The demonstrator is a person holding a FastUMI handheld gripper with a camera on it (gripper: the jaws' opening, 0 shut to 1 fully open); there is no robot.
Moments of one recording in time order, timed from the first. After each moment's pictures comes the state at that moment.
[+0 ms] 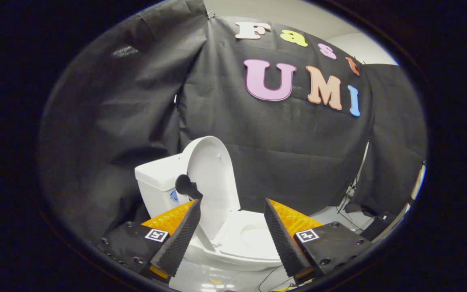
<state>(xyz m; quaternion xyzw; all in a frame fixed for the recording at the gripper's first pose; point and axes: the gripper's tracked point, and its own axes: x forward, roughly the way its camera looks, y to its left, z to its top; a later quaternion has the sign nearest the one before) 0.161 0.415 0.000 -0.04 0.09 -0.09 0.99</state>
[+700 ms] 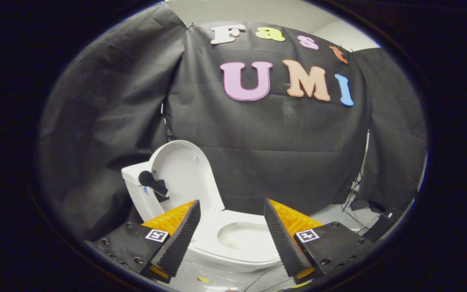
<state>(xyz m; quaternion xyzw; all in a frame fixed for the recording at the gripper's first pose) 0.124 0.283 0.004 -0.01 0.08 -0.07 0.99</state>
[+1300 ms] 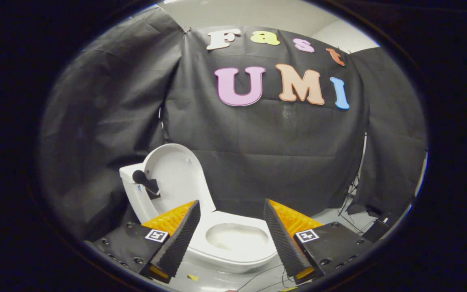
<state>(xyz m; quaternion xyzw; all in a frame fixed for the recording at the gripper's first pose) 0.104 0.250 0.012 -0.02 0.07 -0.04 1.00</state>
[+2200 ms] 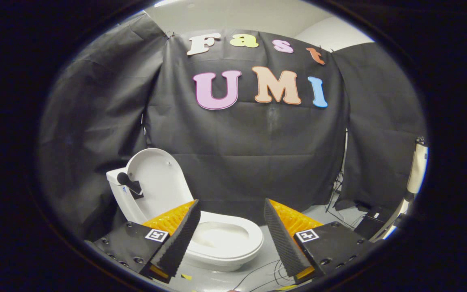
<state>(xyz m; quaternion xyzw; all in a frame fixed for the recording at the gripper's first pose) 0.069 0.187 0.030 0.01 0.04 -0.11 0.99</state>
